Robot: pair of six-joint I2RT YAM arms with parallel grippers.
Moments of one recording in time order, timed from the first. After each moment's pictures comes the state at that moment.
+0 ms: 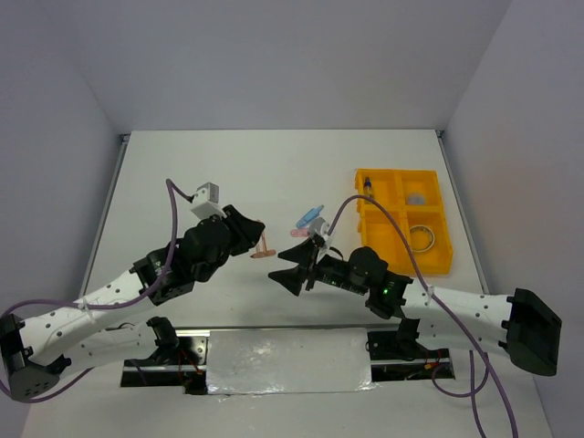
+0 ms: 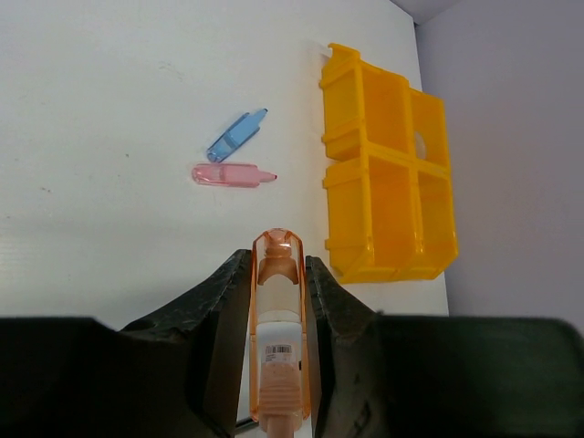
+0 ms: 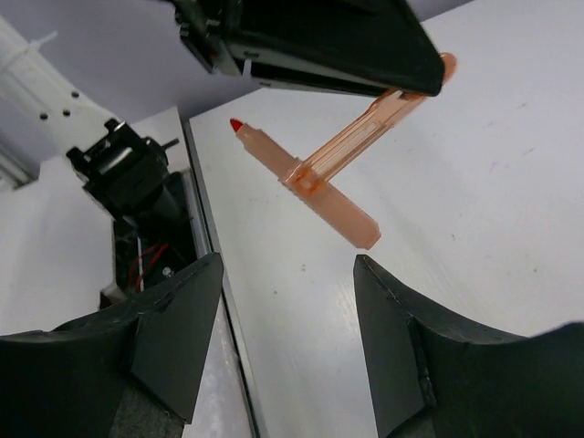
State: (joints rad) left arm -0.95 0.91 0.85 -0.34 -0.53 -1.00; right arm 1.08 0.96 0.42 0.58 -0.11 0.28
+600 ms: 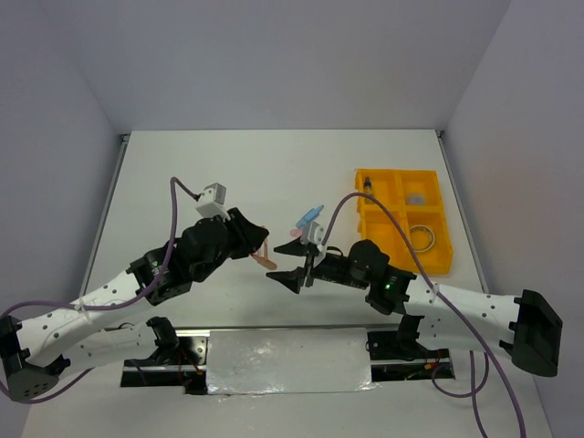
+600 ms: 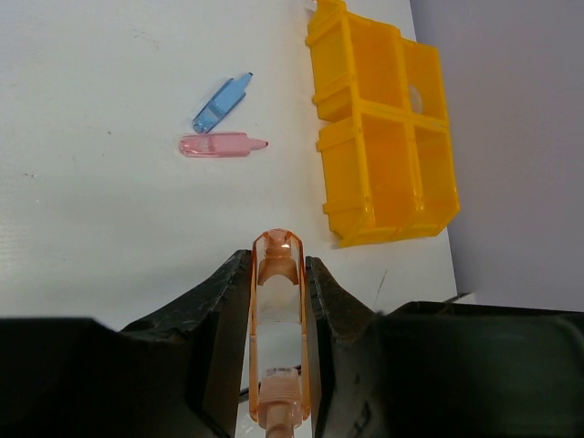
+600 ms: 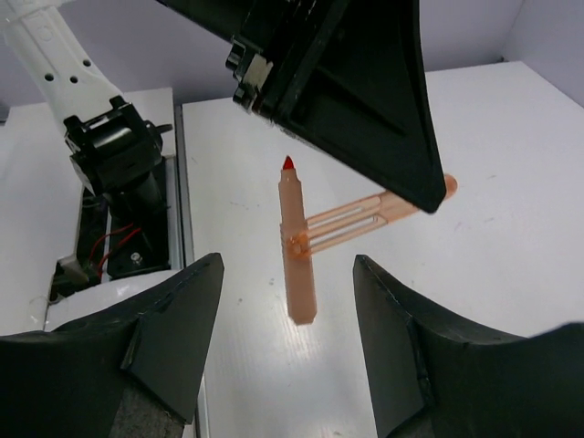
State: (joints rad) left arm -0.95 0.90 0.88 -0.38 -0.43 -0.94; right arm 1.08 0.93 0.50 0.48 -0.21 0.00
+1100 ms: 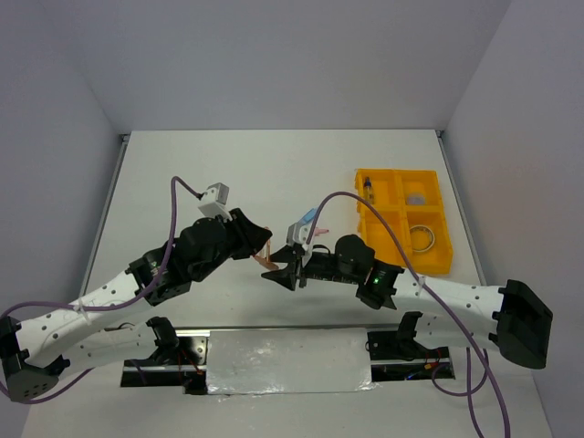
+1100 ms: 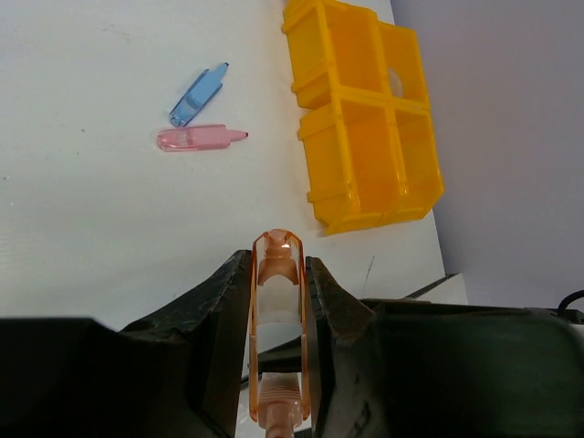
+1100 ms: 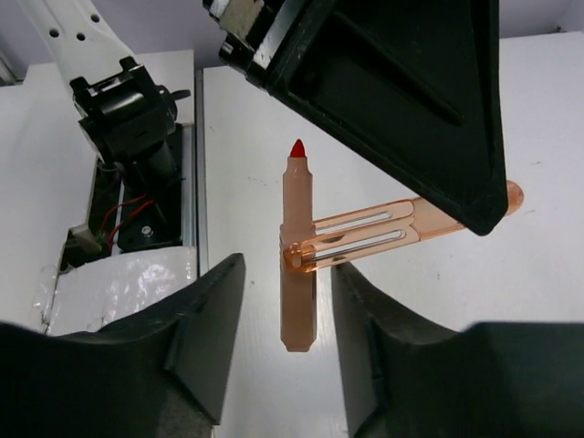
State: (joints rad) left arm -0.95 0.89 0.88 -0.36 -0.36 -0.92; right arm 1.06 1.06 0.56 0.47 -0.32 -0.02
